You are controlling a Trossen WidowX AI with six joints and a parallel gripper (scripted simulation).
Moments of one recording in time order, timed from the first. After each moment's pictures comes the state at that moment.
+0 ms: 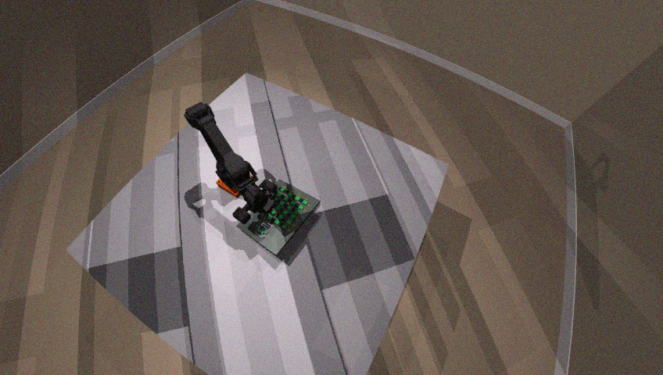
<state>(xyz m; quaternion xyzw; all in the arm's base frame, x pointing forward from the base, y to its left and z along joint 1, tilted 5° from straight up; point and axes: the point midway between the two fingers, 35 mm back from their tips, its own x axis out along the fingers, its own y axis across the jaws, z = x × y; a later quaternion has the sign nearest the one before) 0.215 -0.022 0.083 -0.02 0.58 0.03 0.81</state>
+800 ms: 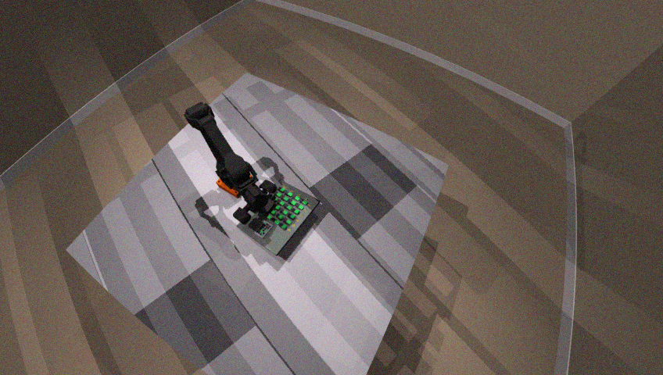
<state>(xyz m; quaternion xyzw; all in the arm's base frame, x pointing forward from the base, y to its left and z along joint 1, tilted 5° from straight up) 0.216 -0.022 0.080 -0.02 0.58 0.03 0.81</state>
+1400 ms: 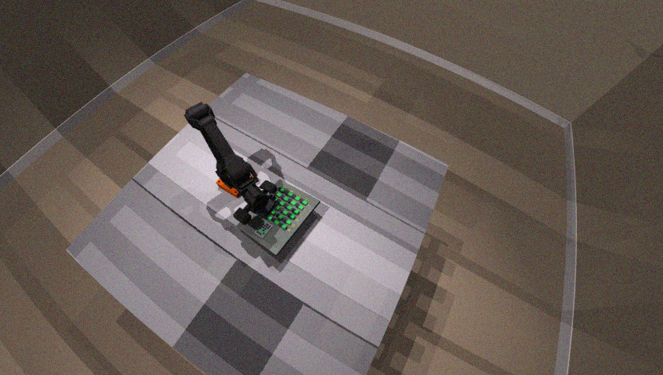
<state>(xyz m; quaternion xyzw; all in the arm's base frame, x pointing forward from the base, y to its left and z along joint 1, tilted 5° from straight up) 0.217 -0.022 0.078 -0.02 0.58 0.03 0.81</state>
